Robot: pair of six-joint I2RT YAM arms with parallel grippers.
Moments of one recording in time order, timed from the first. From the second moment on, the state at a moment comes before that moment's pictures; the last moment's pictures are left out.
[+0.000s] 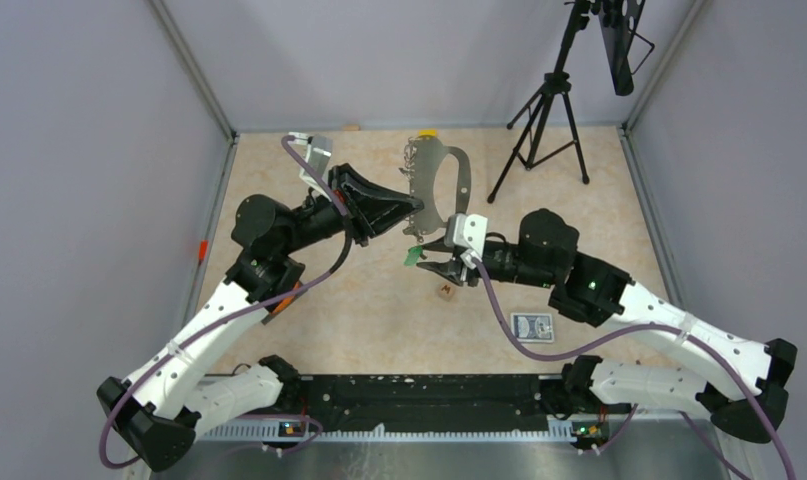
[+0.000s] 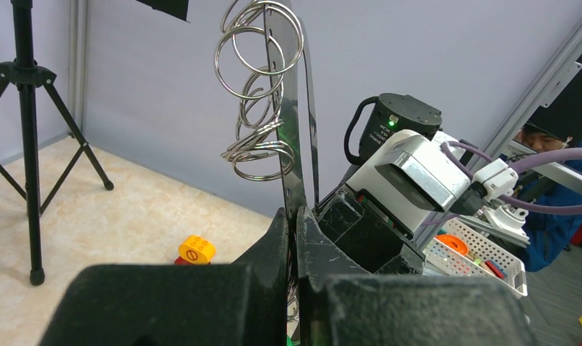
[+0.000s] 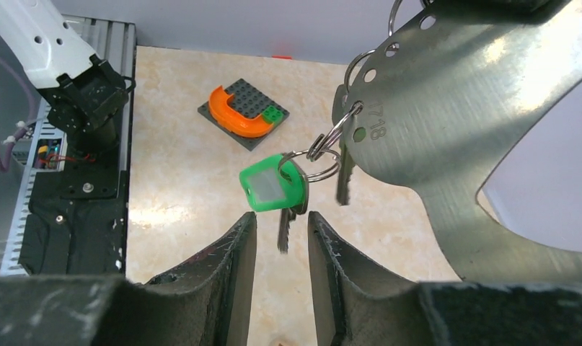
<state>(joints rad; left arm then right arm) -0.63 0.98 1.02 0.40 0.65 -0.66 1.01 0.97 1.04 -0.19 -0.30 -0.34</state>
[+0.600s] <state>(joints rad) -0.64 0.97 1.02 0.42 0.68 -0.68 1.01 0.81 0.83 0.03 -0.33 -0.39</state>
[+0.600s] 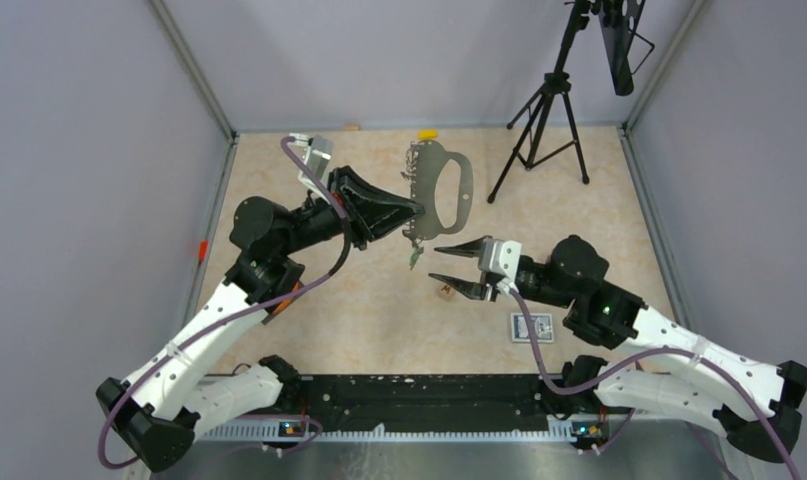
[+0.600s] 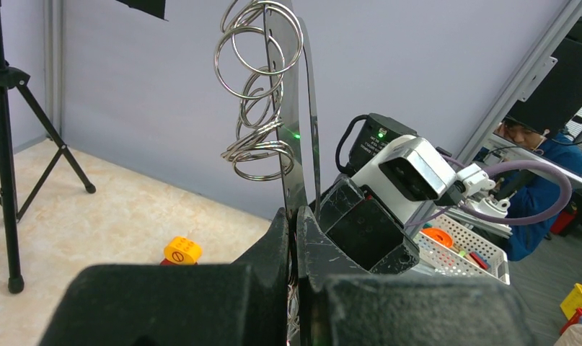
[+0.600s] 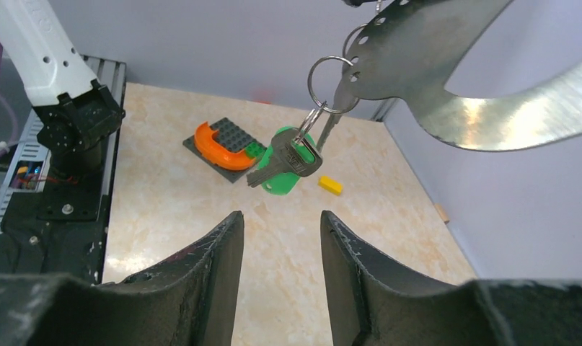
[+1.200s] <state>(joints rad) -0.64 0.97 1.02 0.46 0.69 -0.69 1.00 0.77 0.68 0.40 -0.31 -0.23</state>
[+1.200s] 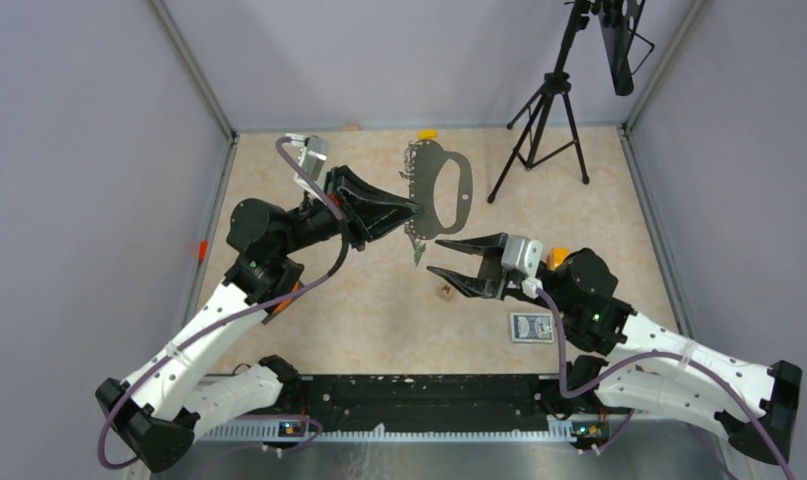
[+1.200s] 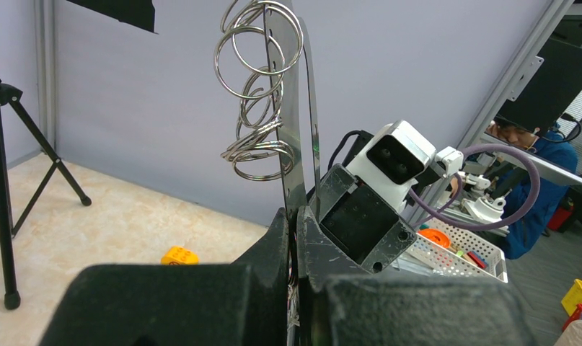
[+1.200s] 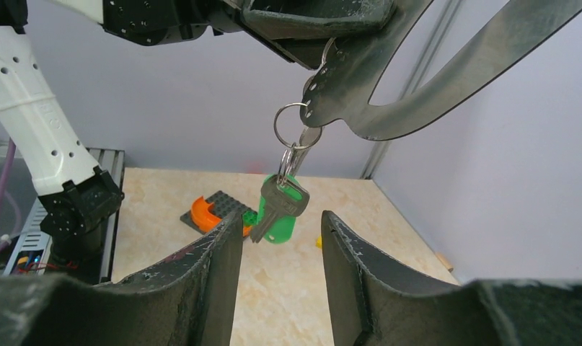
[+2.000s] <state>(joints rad) -0.64 0.97 1.02 0.47 0.70 -0.71 1.00 0.80 0.68 0.48 -0.35 -0.25</state>
